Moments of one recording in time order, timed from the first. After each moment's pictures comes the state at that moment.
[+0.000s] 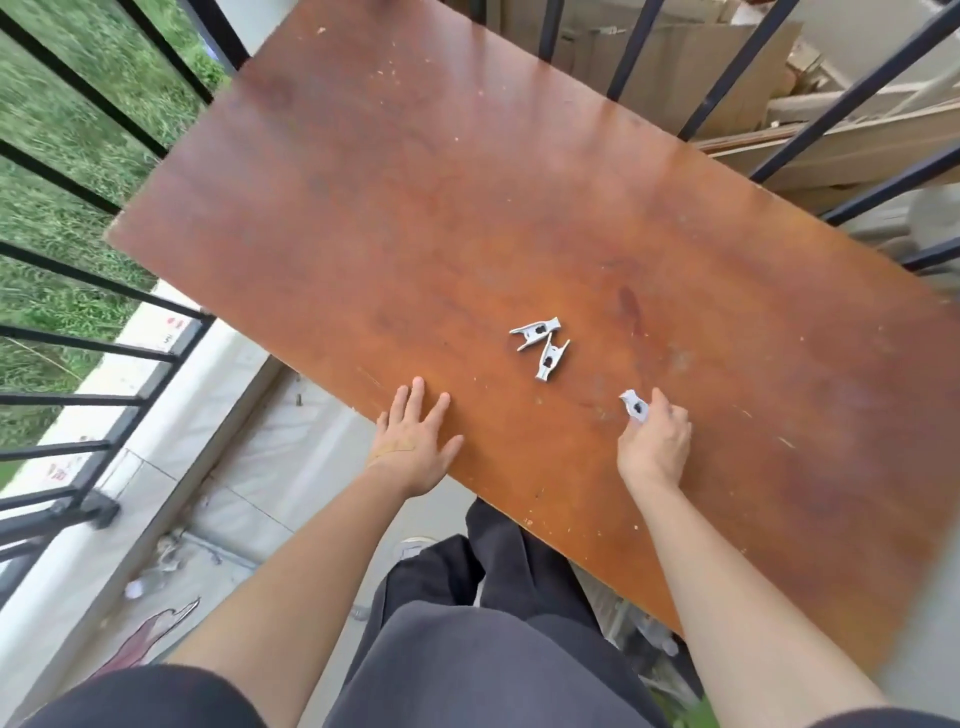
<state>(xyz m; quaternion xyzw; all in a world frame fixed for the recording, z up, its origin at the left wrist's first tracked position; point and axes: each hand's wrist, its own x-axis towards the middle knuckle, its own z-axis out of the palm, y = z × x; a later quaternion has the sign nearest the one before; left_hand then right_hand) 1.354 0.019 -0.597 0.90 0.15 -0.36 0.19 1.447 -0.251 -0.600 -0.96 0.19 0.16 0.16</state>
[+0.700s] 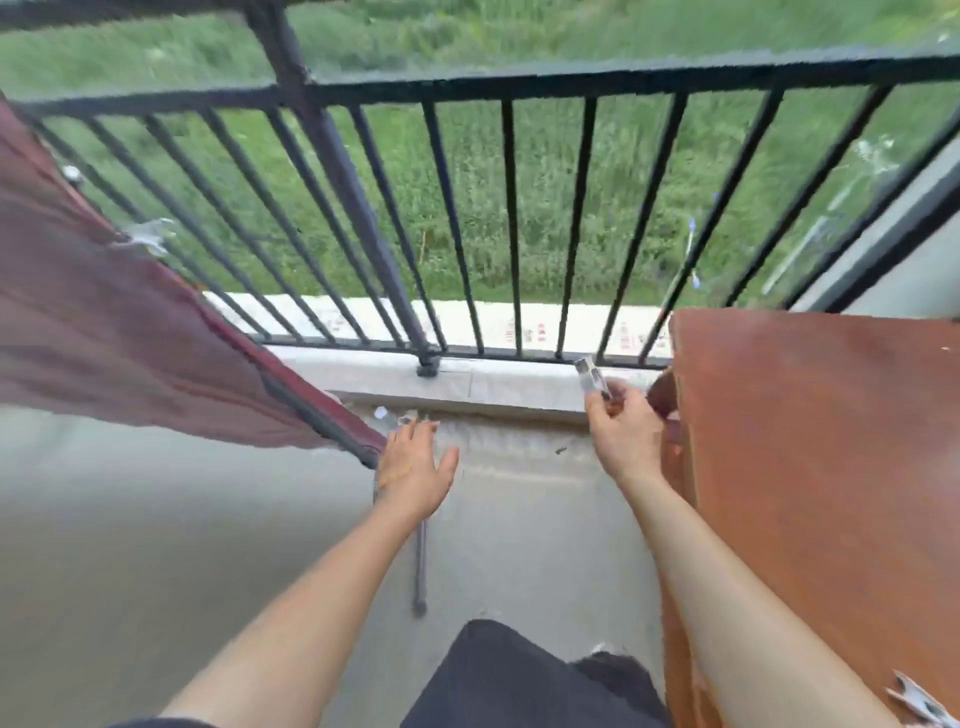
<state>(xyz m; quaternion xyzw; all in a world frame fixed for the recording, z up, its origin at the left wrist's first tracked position) 1.008 0.165 -0.462 0.65 0.73 0.03 0.21 1.263 0.168 -0.458 -0.78 -0.39 0.32 0.37</state>
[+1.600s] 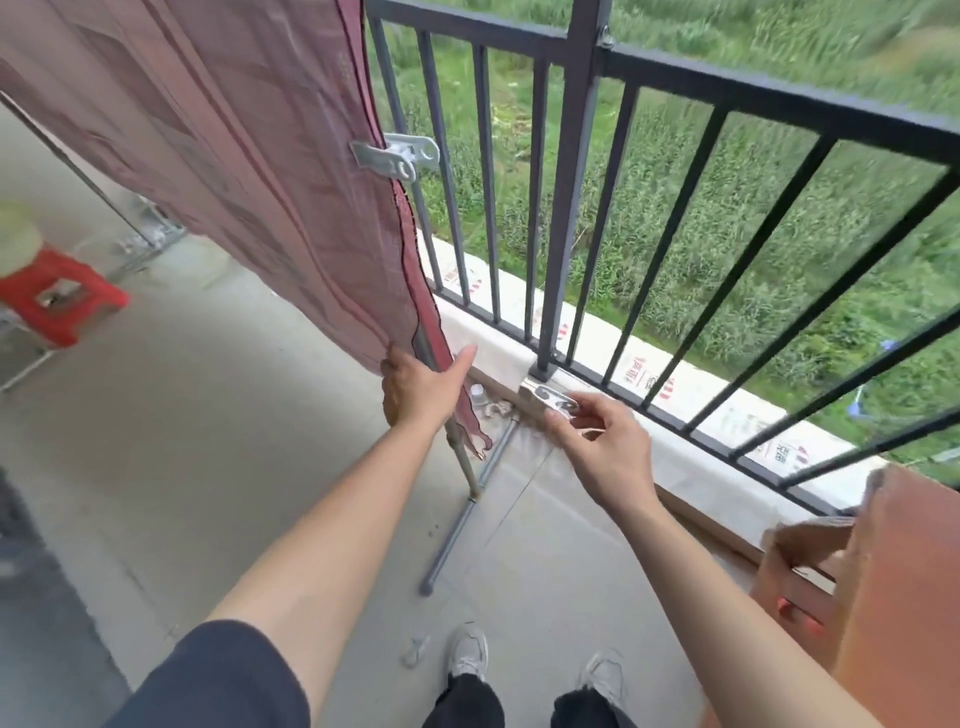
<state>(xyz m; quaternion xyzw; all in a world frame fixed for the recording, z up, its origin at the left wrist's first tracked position) 0.894 0.244 -0.454 0.24 0.90 0.29 0.20 1.111 0.249 -0.453 -0.55 -0.63 0.45 0.32</state>
